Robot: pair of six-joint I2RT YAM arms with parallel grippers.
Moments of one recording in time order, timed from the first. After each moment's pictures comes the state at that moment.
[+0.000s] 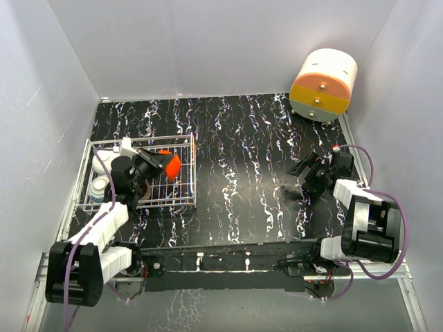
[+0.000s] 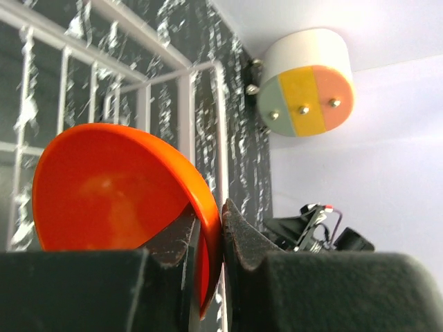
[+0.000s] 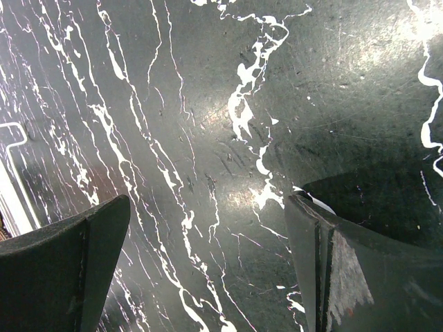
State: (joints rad) left arm -0.10 1.03 0.38 0.41 0.35 -1.06; right arm -0.24 1.37 0.56 -0.05 -0.47 0.53
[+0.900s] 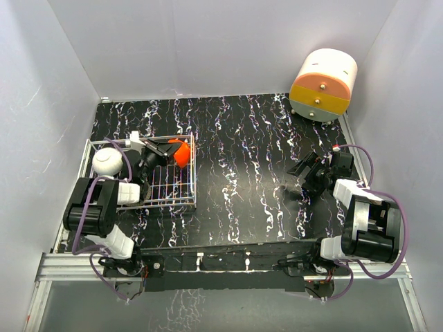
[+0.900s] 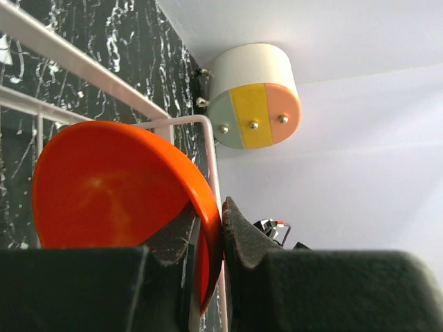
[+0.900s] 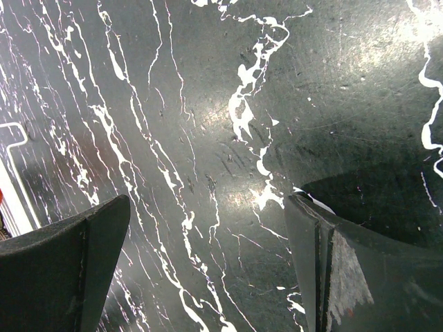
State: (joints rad) left arm -0.10 1.58 0.47 1.06 0.43 -1.29; right arm -0.24 1.37 0.56 -0.04 -0.47 0.53
